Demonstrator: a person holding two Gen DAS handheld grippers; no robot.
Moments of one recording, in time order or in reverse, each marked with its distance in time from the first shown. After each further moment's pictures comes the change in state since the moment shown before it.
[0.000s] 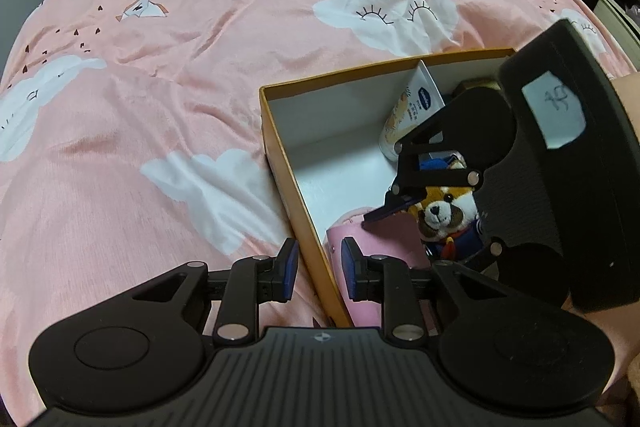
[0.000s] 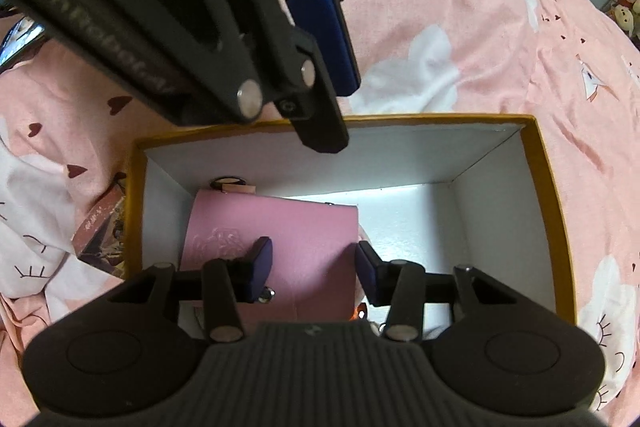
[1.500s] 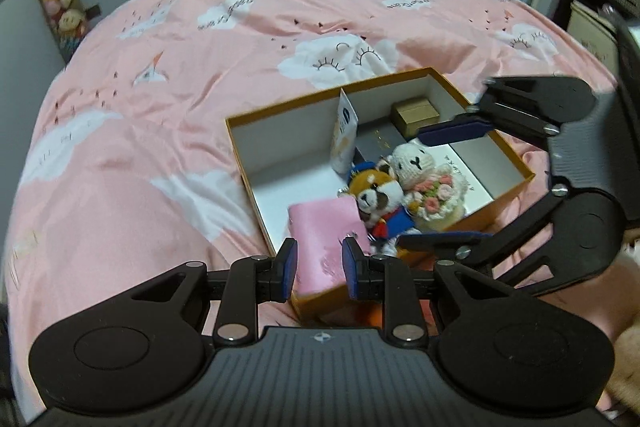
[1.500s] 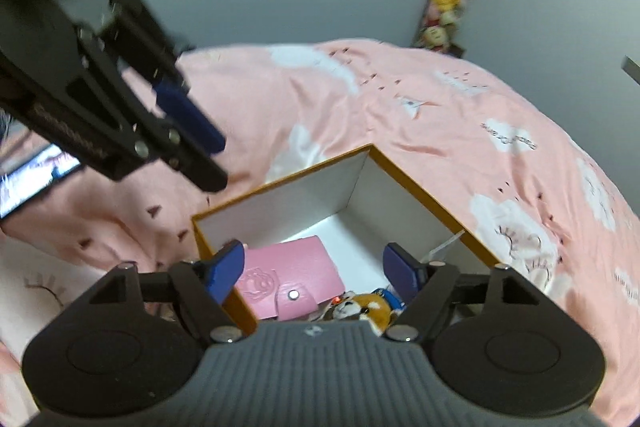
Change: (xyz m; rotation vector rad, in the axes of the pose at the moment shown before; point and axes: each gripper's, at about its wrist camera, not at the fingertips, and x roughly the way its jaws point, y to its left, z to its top) left arm -0.080 -0.069 -0.072 0.062 -0.206 0.052; right arm -0.111 0.090 -0.065 0.461 -0.406 -0.410
